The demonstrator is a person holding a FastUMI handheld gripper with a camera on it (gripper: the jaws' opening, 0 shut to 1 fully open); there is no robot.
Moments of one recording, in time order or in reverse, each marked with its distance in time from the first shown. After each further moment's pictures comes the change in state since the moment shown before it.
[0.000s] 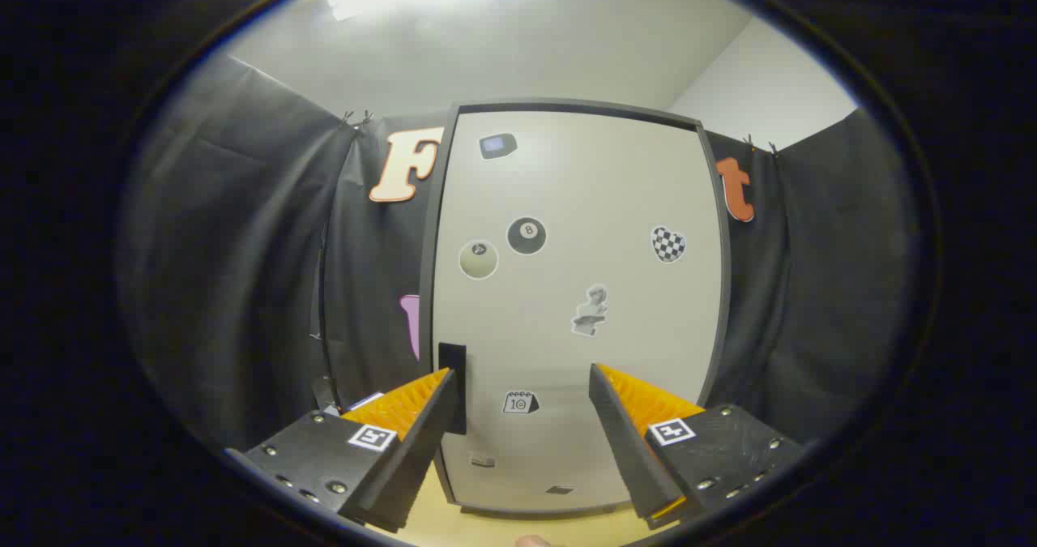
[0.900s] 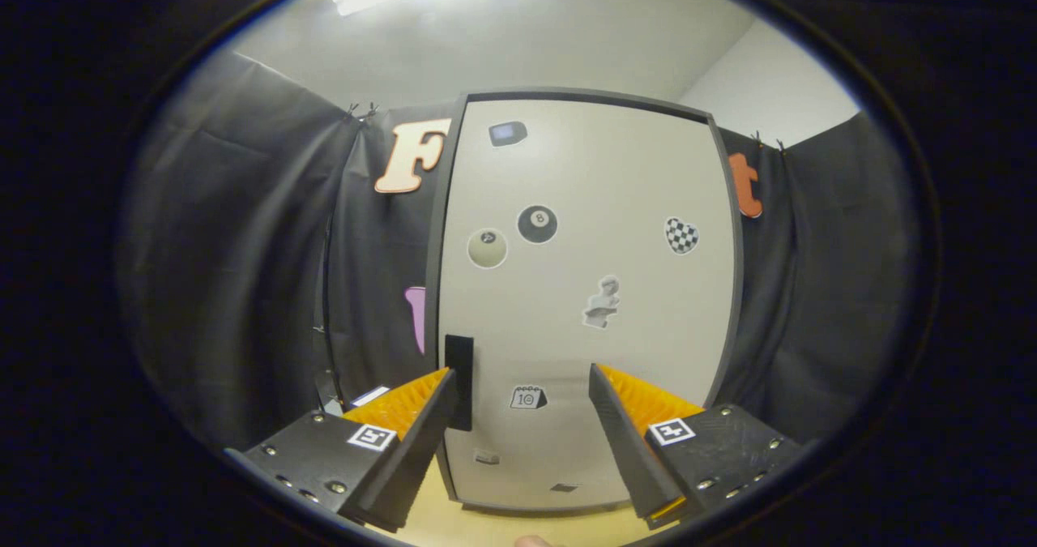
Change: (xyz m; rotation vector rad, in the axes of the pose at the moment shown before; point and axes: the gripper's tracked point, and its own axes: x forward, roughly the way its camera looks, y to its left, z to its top) arm 0.011 0.017 -0.013 -0.006 0.020 0.032
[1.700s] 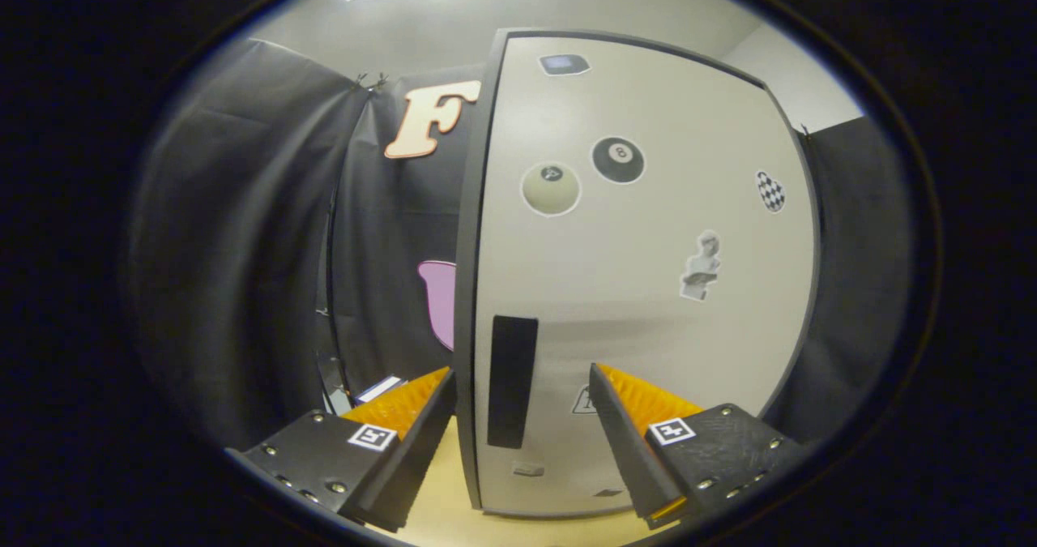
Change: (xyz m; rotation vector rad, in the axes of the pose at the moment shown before) arm 0.076 0.063 -0.049 -0.016 0.084 0.031
